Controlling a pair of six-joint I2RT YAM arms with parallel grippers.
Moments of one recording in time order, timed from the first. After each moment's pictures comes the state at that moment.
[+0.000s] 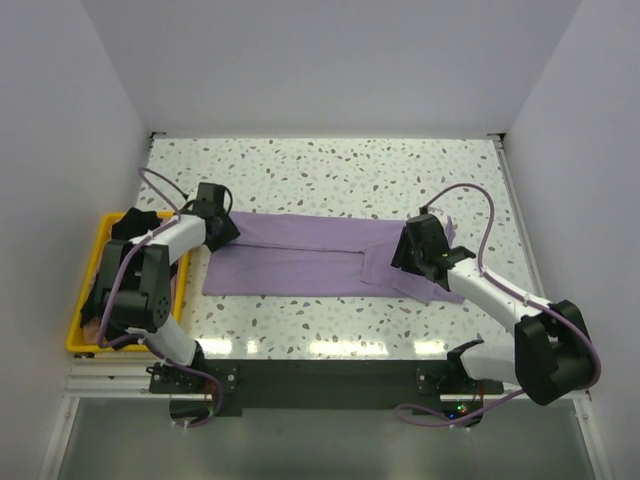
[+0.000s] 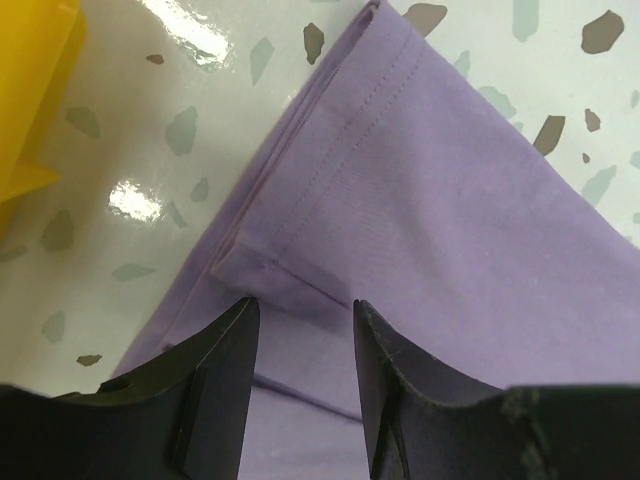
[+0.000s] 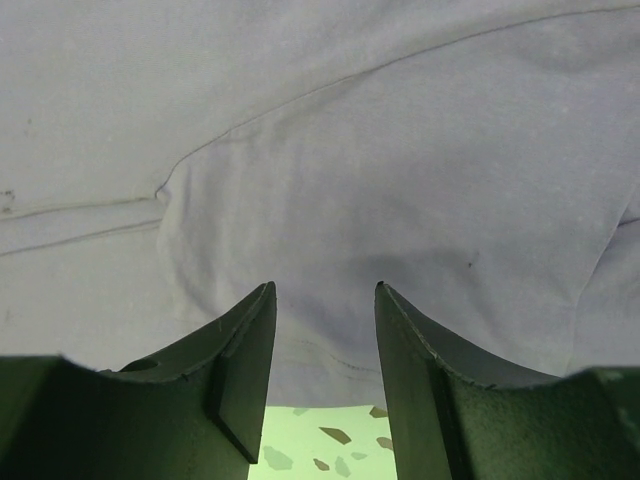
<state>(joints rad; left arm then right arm) -0.11 1.63 0.92 -0.33 -0.19 -0.70 0.41 1.26 0.67 -0.31 0.21 0.65</state>
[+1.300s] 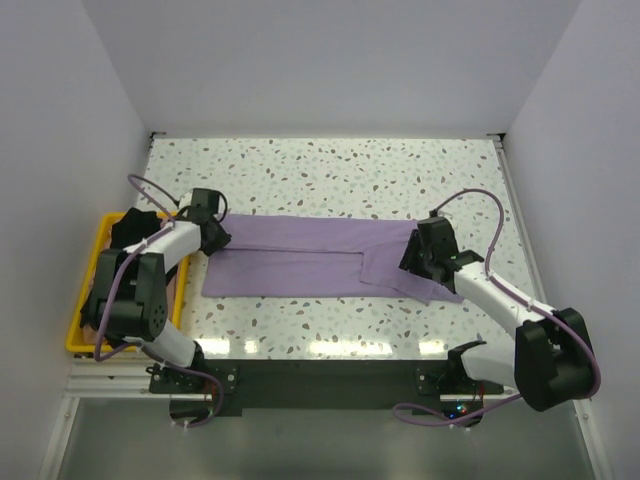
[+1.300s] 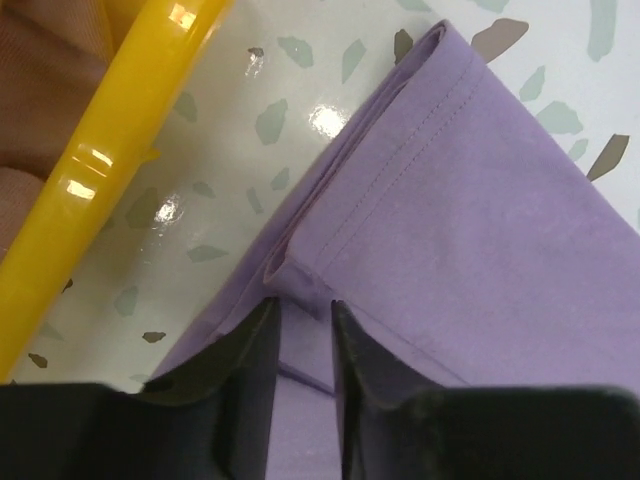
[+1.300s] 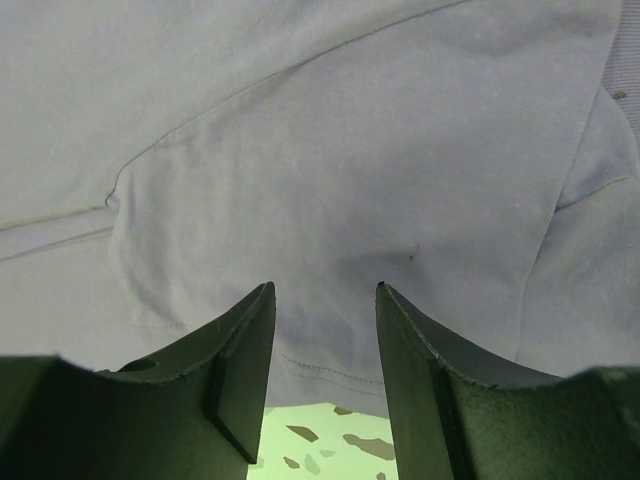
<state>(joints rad) -0.09 1.59 0.87 -0.33 -0.26 -0.72 0.33 1.22 0.62 -0.31 0.16 0.62</state>
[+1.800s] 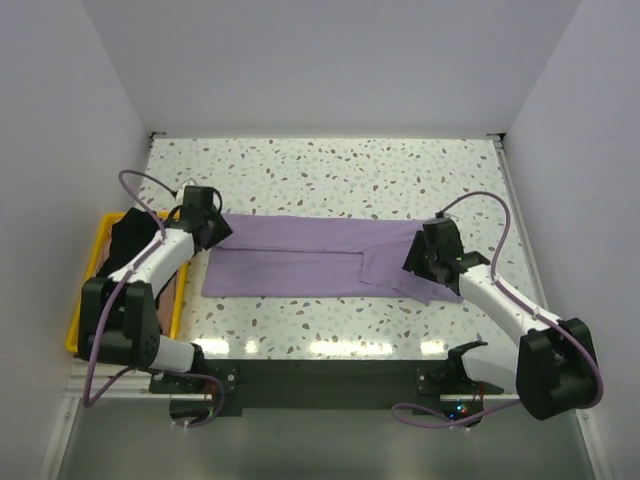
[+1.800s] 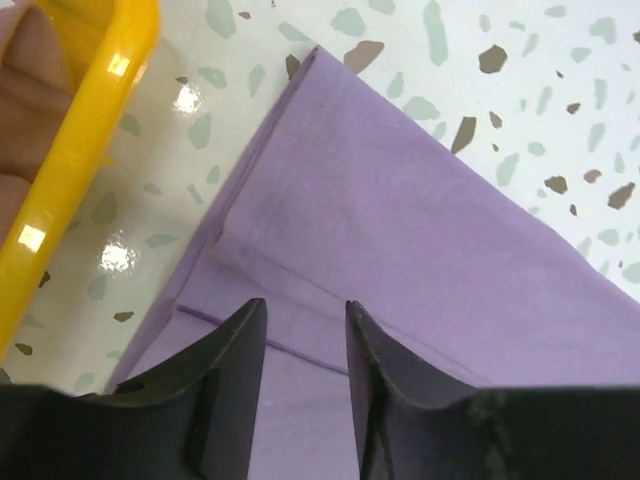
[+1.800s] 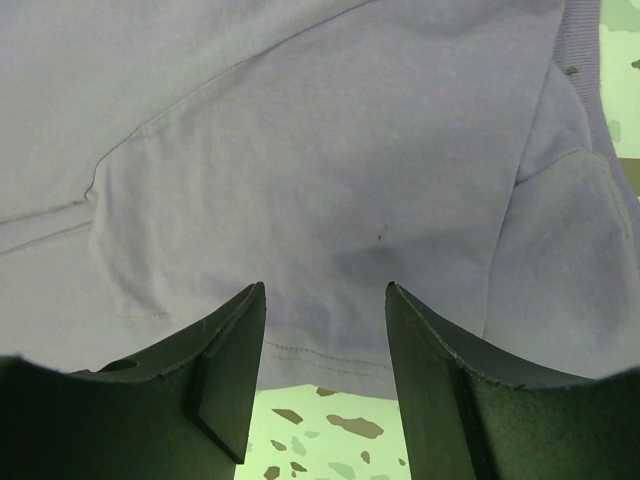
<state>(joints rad) -0.10 1.44 0.86 -0.33 -0.18 -0.68 0.30 1.18 0.62 -0.38 0.16 0.62</state>
